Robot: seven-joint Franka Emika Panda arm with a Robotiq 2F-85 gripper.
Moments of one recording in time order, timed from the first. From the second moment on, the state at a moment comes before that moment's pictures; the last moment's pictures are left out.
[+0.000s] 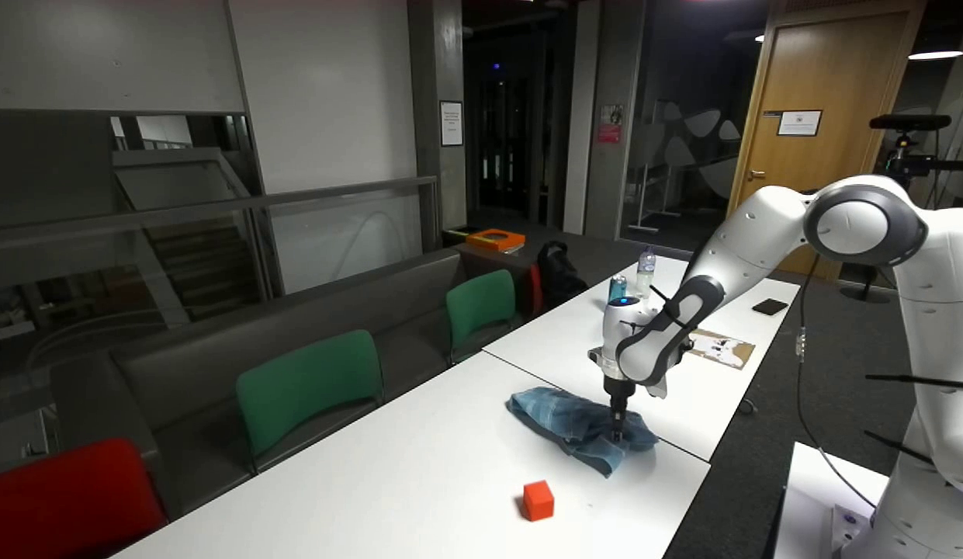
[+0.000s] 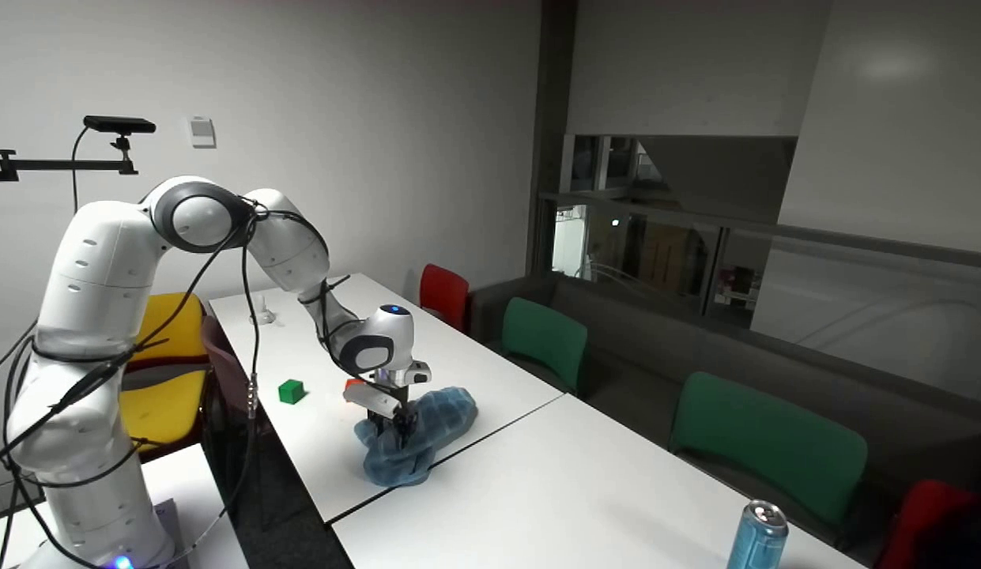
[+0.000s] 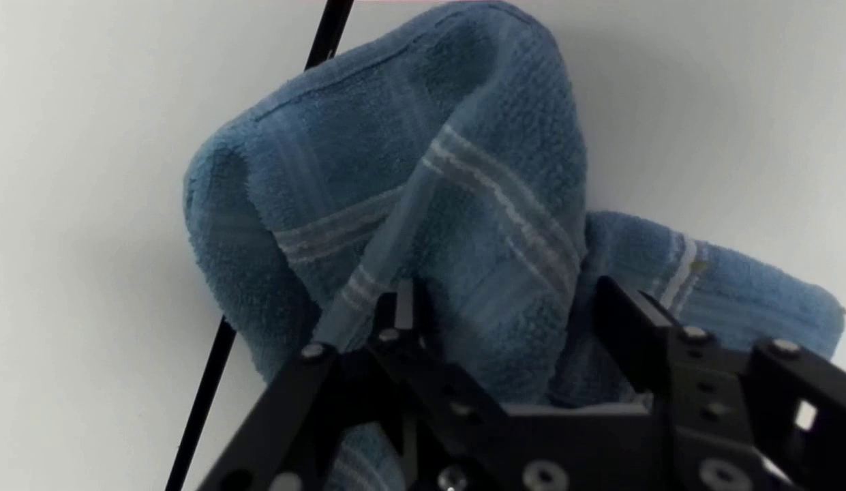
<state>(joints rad) -0.05 0.38 -0.01 -2.30 0.00 2.63 -0.43</state>
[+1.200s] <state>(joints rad) -0.06 0.05 -0.02 -2.49 0.00 2.64 -0.32</state>
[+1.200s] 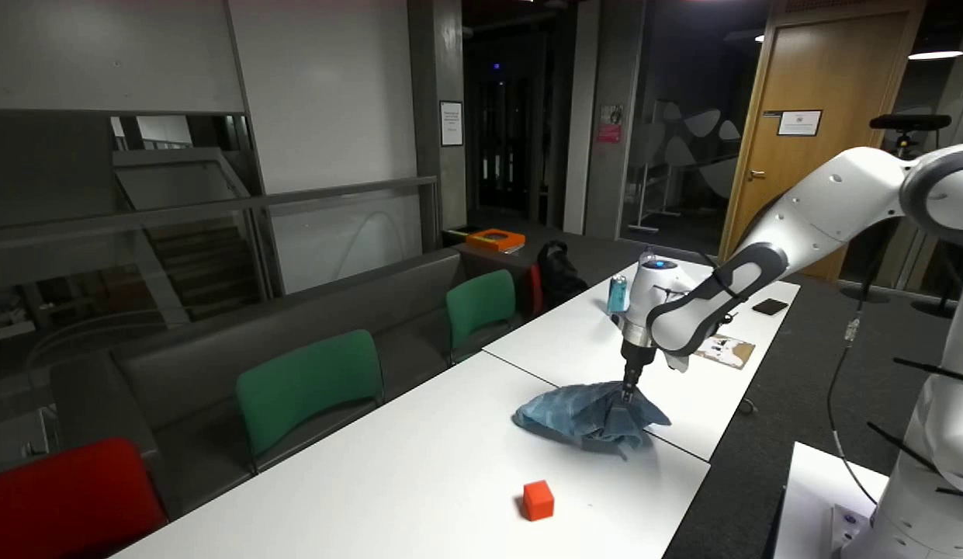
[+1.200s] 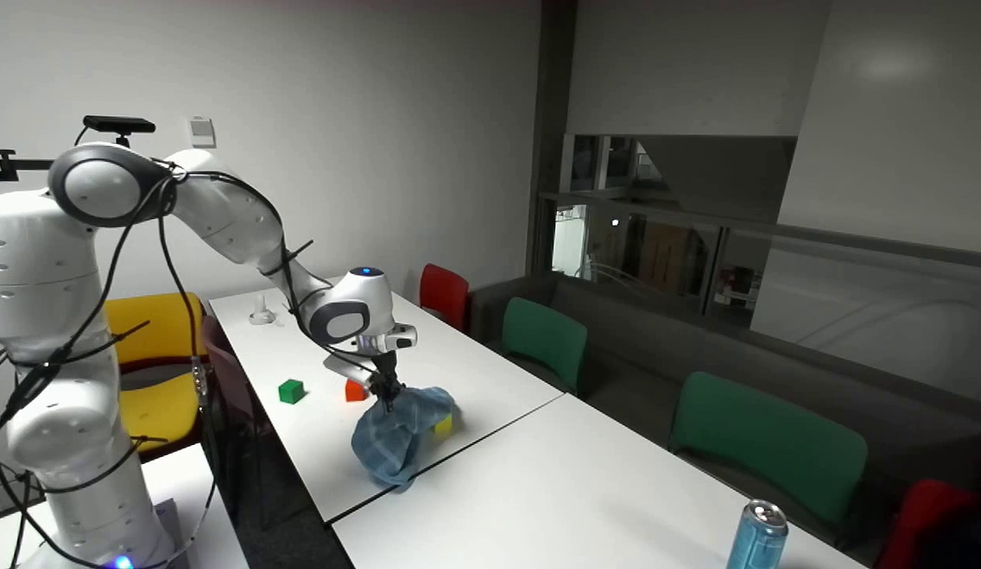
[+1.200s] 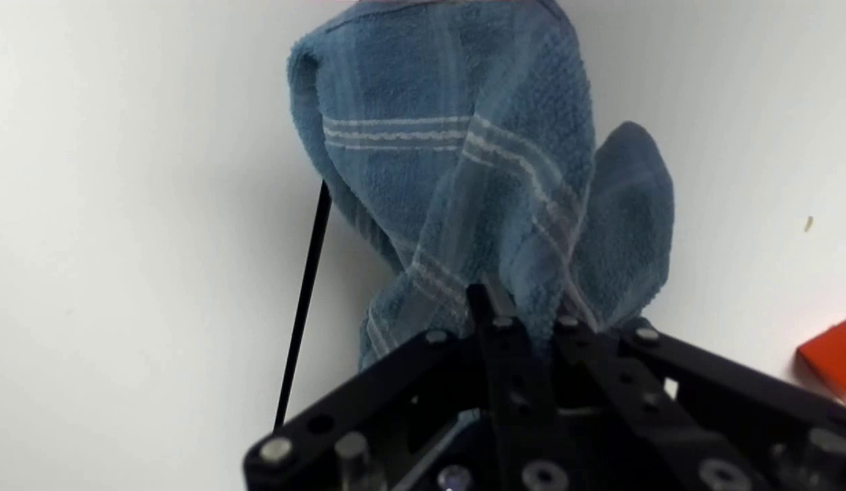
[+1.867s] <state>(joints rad) 0.02 -0.29 -0.10 -2.64 0.20 2.67 -0.44</state>
